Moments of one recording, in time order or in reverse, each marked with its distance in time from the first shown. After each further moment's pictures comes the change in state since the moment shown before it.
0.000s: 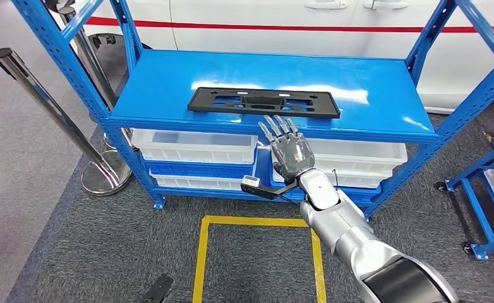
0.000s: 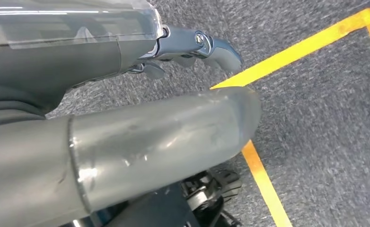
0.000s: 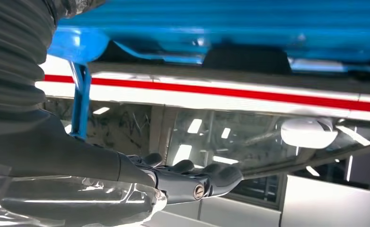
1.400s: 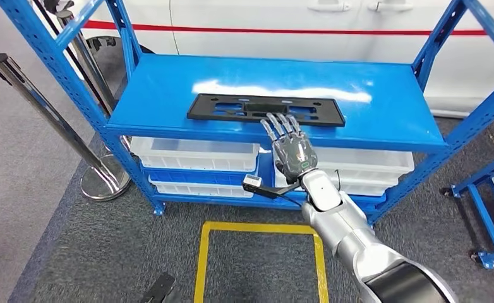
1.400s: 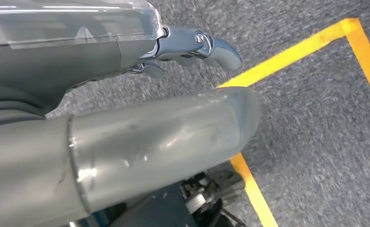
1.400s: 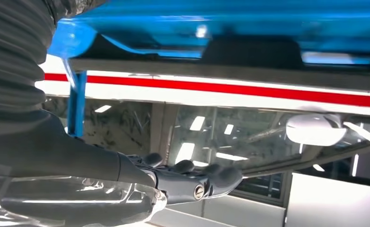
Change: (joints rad) left arm -0.005 0.003 -0.037 -0.001 0.001 -0.006 -0.001; right arm 0.031 -0.006 -0.056 -0.044 0.054 -0.002 0.002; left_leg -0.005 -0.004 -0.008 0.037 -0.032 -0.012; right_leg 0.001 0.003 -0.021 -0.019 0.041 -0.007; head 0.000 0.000
